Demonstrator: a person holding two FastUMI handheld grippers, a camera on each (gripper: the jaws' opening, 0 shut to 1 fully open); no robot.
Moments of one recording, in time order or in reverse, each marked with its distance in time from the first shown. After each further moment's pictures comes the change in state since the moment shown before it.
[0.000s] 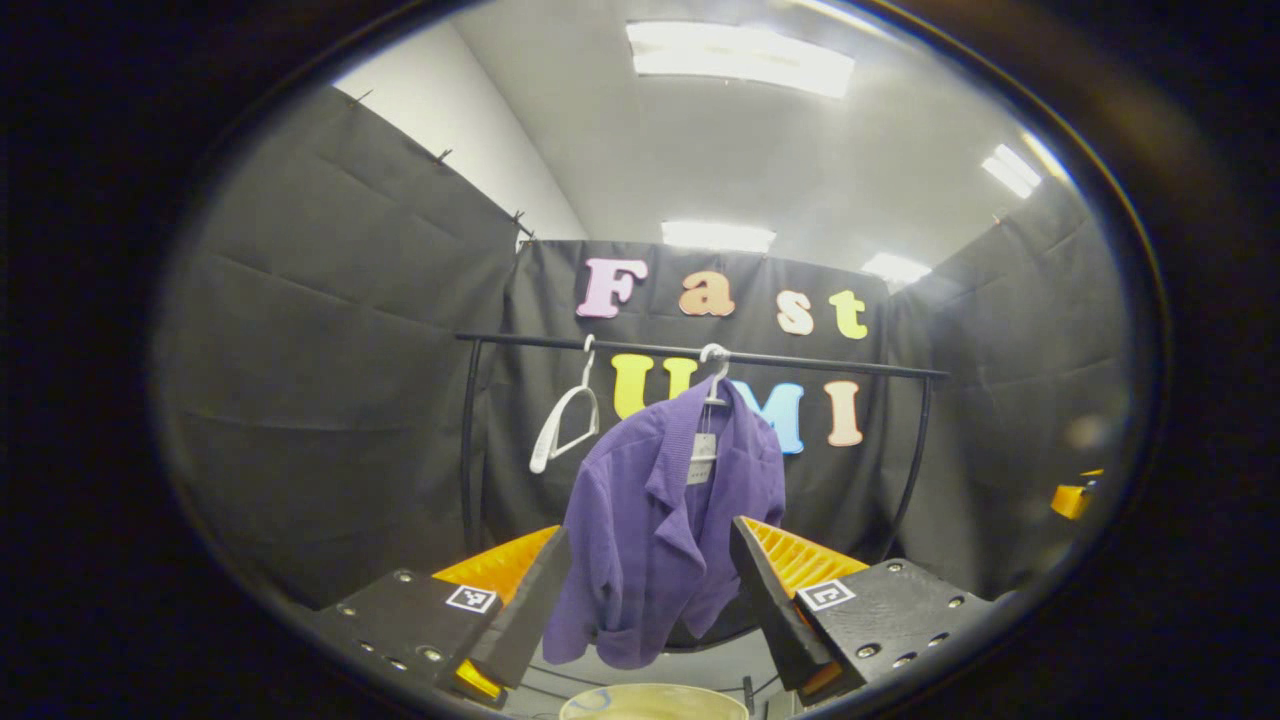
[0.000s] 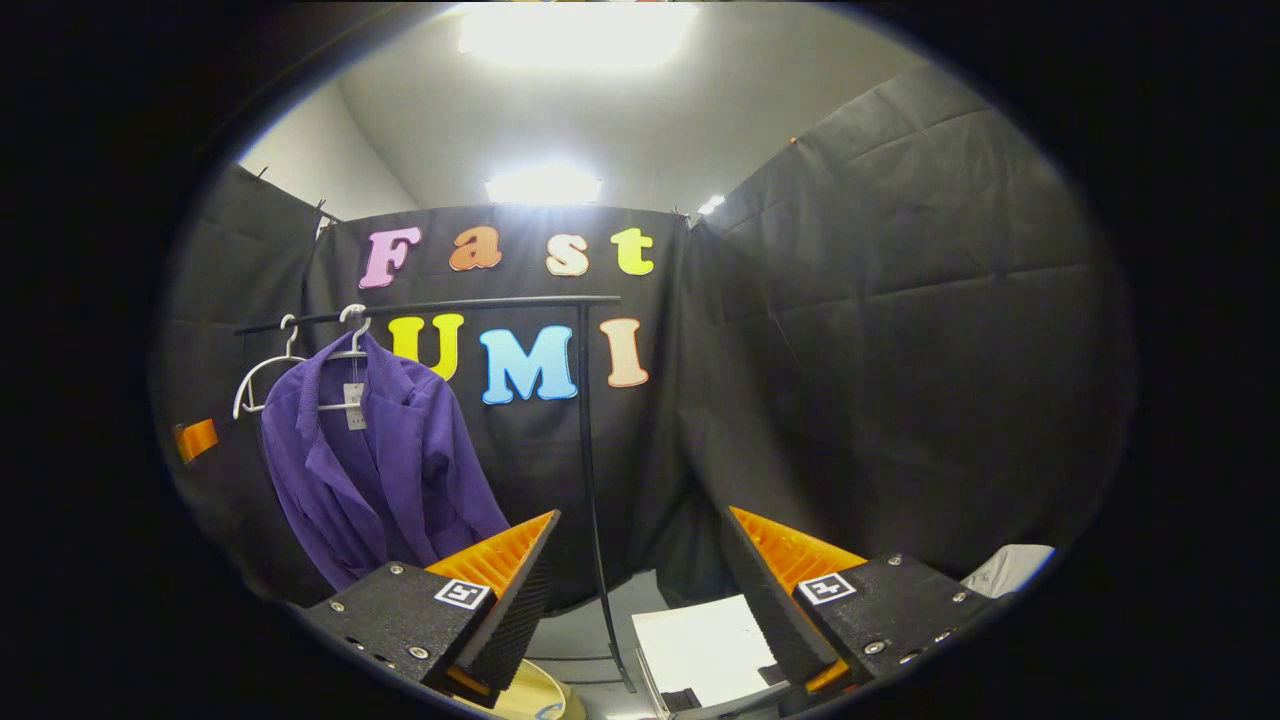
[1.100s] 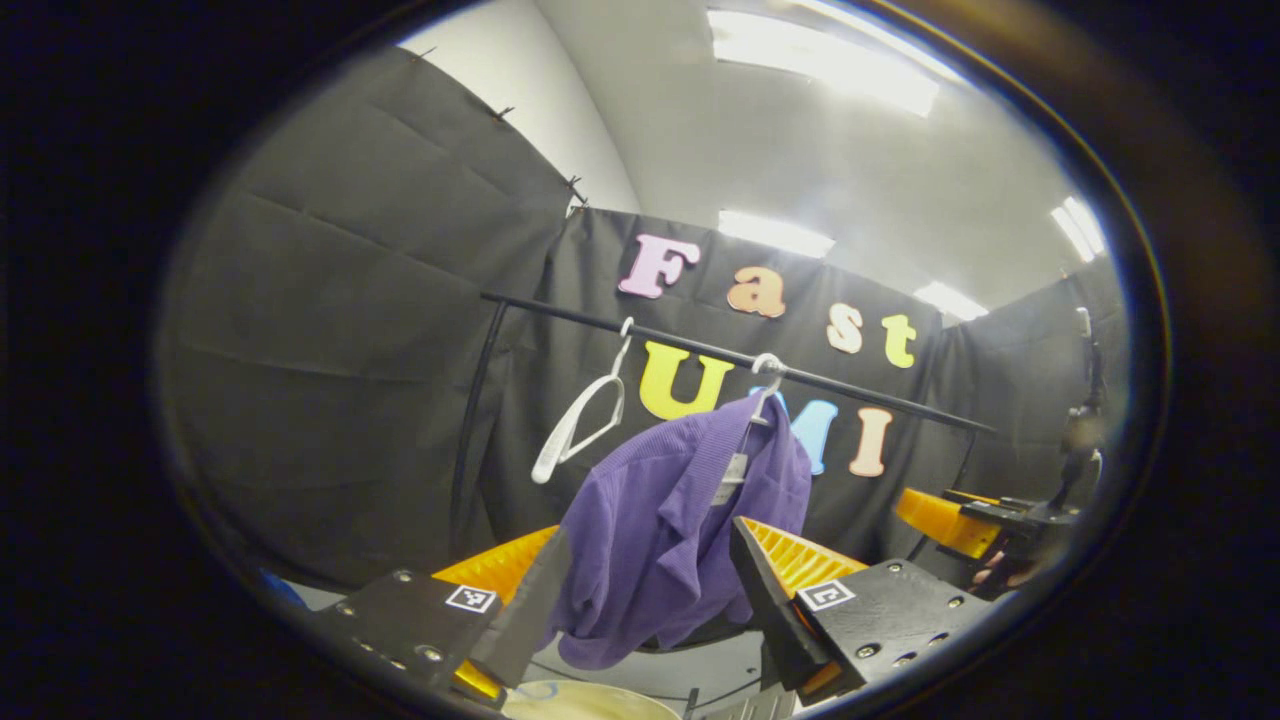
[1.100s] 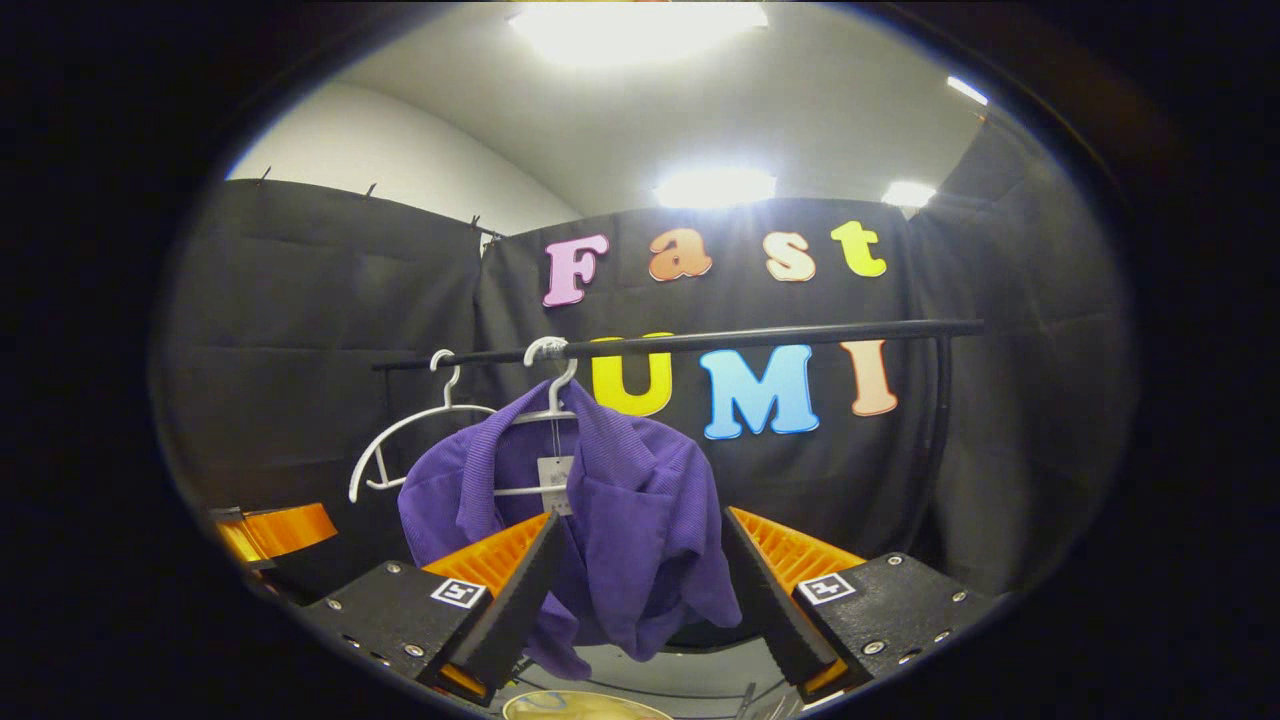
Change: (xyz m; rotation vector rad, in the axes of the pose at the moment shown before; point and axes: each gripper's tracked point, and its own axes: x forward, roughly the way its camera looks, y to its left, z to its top) left arm 0.110 0.007 0.023 -0.162 0.056 0.111; right arm 0.157 0.311 0.080 0.017 -0.019 0.618
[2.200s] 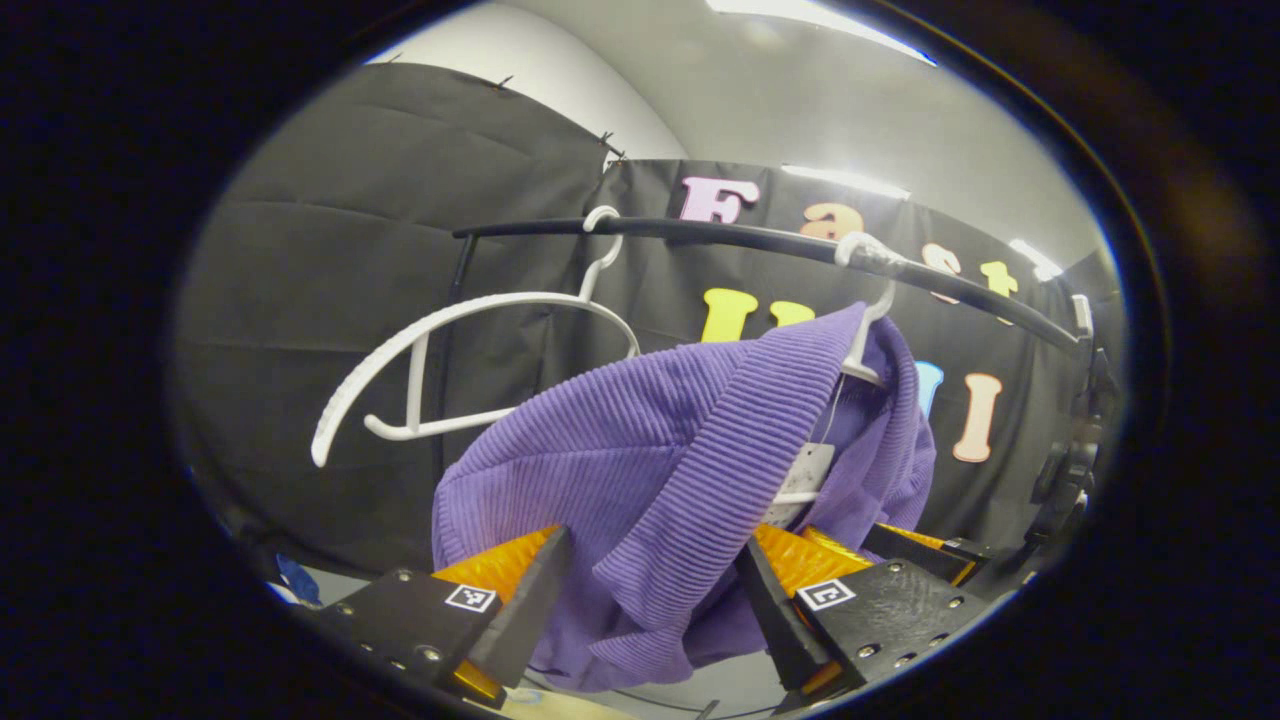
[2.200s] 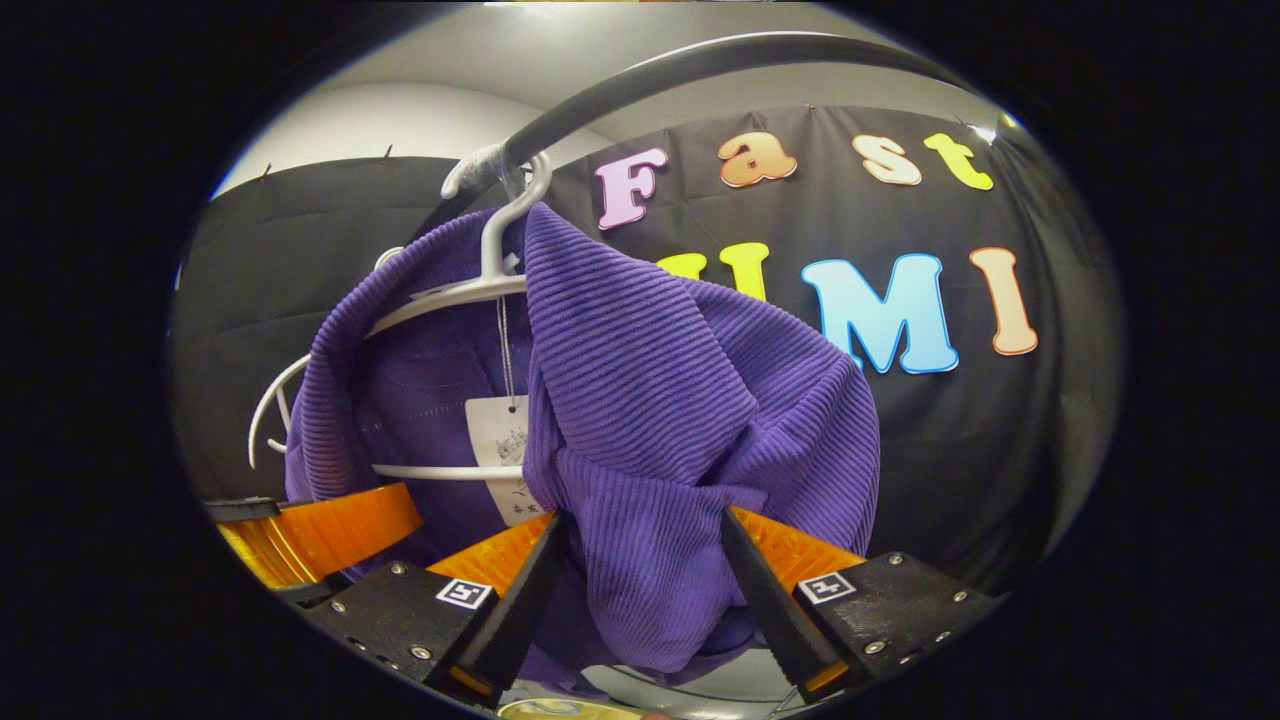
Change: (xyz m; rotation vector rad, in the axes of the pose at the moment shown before) left arm 0.192 -0.029 -0.077 0.044 0.088 0.271; right arm 0.202 0.019 -0.091 0.008 0.139 0.231
